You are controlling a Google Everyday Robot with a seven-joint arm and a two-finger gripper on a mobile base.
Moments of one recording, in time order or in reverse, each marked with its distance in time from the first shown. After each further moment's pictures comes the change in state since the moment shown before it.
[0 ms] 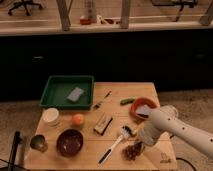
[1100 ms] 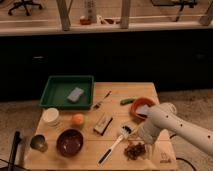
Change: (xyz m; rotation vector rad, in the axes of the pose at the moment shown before) arm 0.003 -0.006 -0.006 -0.029 0.014 -0.029
